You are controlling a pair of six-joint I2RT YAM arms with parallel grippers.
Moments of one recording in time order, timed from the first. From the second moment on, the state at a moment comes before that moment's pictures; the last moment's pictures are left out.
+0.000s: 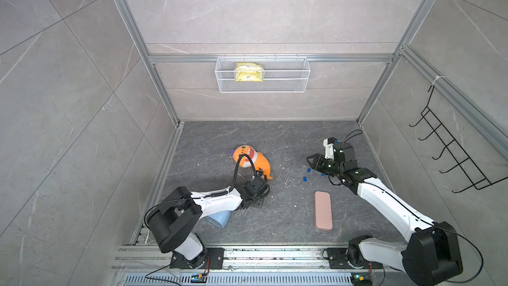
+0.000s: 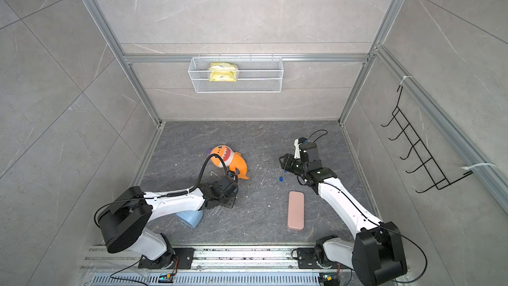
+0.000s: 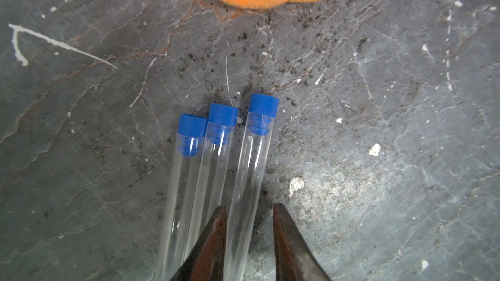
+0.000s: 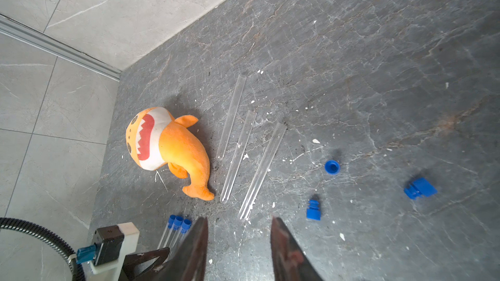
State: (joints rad) left arm -0.90 1.56 0.77 -0.36 -0.23 -0.50; right arm 0.27 1.23 0.84 -0.26 -0.23 0.58
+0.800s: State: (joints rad) left arm -0.90 1.60 0.78 -0.31 -0.19 -0.50; right arm 0.27 1.24 0.84 -0.26 -0.22 0.58
